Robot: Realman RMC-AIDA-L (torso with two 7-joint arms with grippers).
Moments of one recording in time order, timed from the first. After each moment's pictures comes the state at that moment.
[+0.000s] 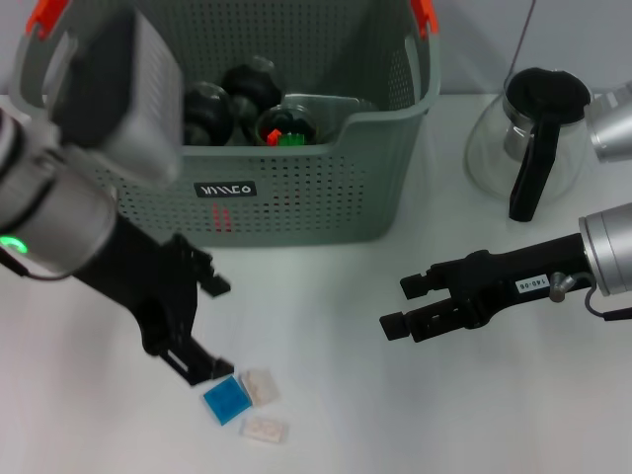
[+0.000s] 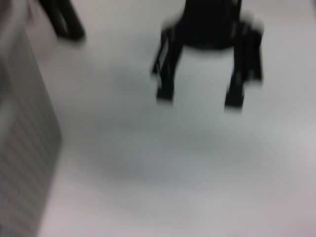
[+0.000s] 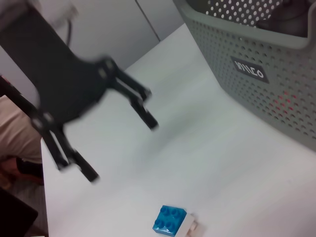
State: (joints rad) left arm -0.58 -2.17 1.14 1.51 2.56 1.92 -1.89; right arm 0.69 2.05 -1.01 -0.69 -2.09 -1.56 1.89
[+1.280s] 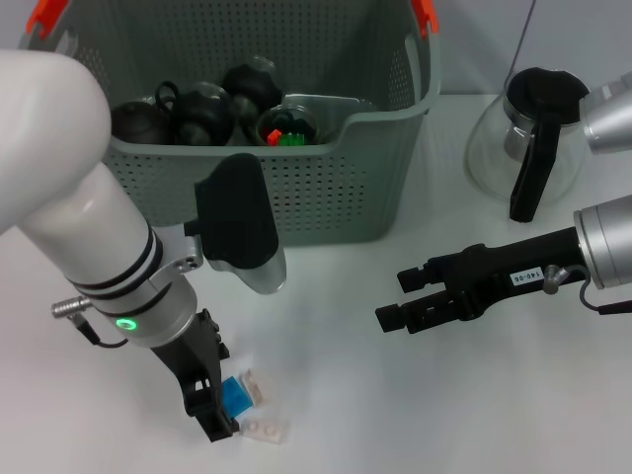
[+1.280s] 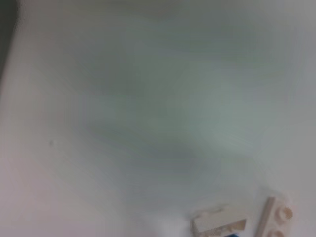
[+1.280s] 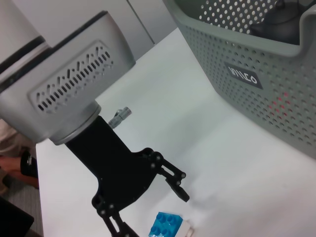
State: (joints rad) left arm -0.57 -2.18 1.55 1.26 2.71 1.59 -2.16; right arm 0.70 2.05 -1.01 -0.69 -2.09 -1.54 1.91
